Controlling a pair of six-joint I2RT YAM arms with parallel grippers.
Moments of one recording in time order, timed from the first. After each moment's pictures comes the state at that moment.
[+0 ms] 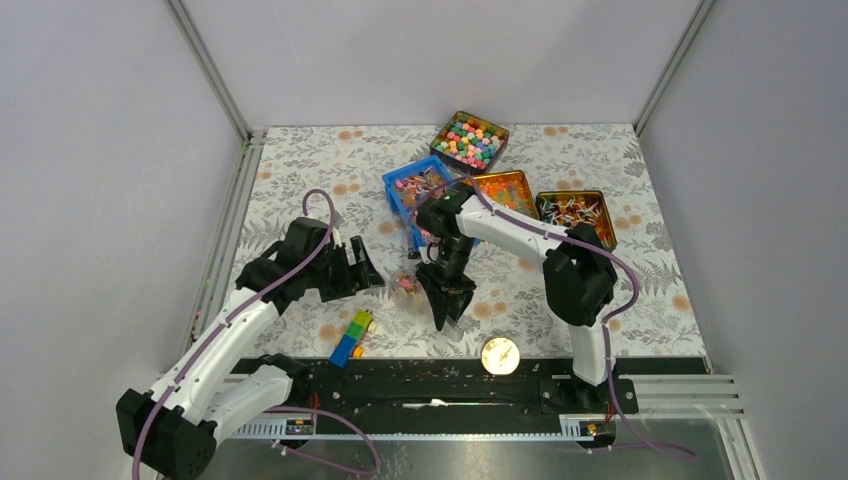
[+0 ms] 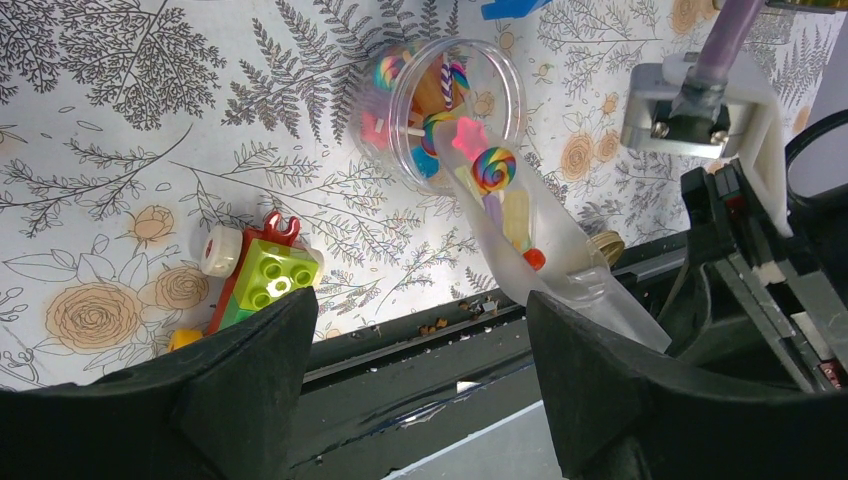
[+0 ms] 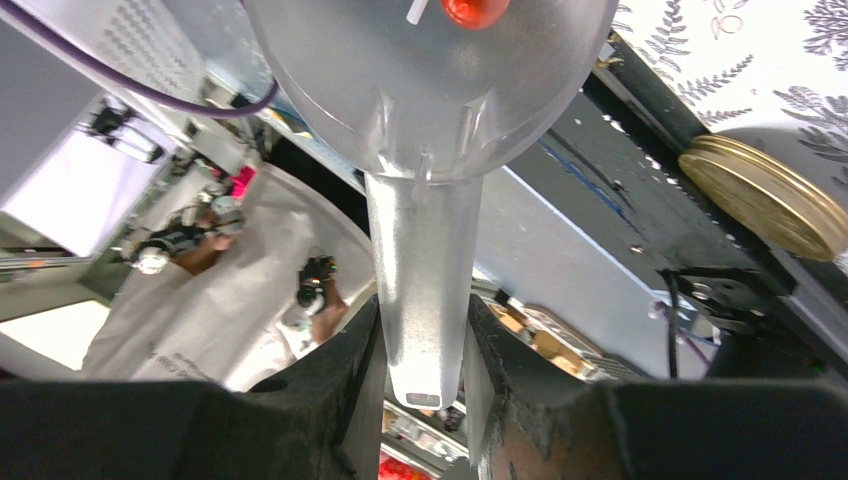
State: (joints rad) left arm -0.42 0.92 0.81 -0.77 0.24 -0.68; right arm 0.84 2.00 1.68 -1.53 -0.71 0.22
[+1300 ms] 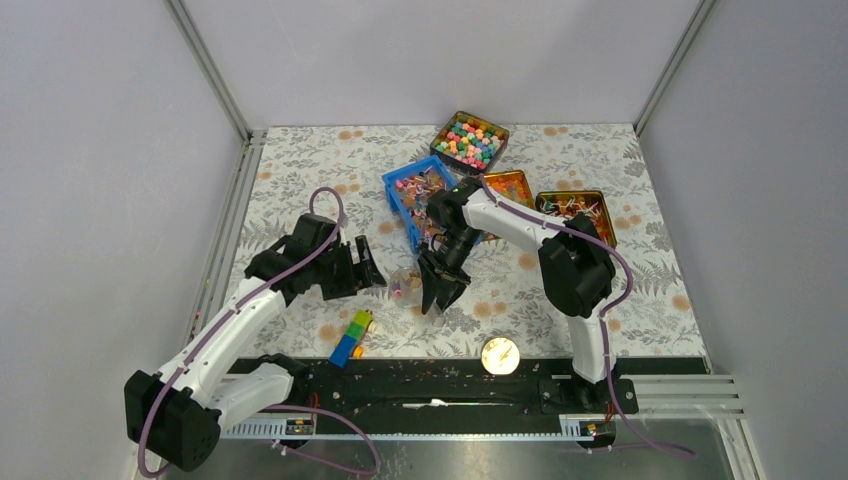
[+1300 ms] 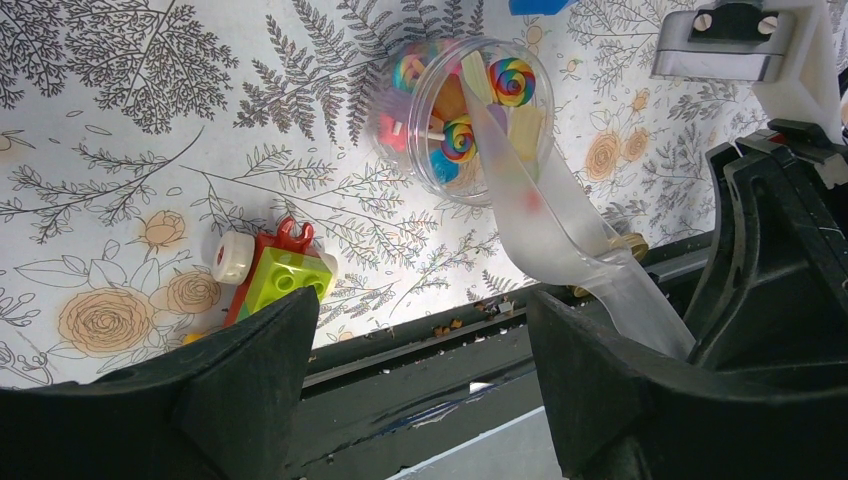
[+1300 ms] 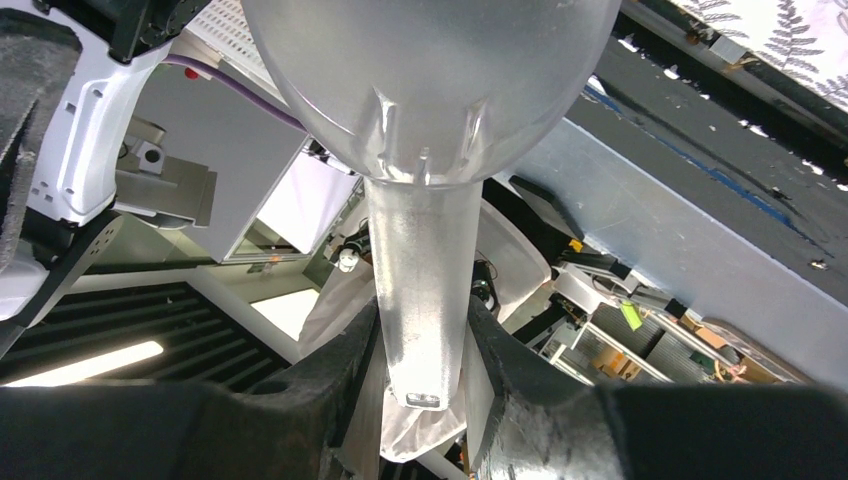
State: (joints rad) left arm -0.42 1.00 0.82 -0.77 0.24 -0.66; right arm 0.74 2.04 1.66 -1.44 -0.93 0.46
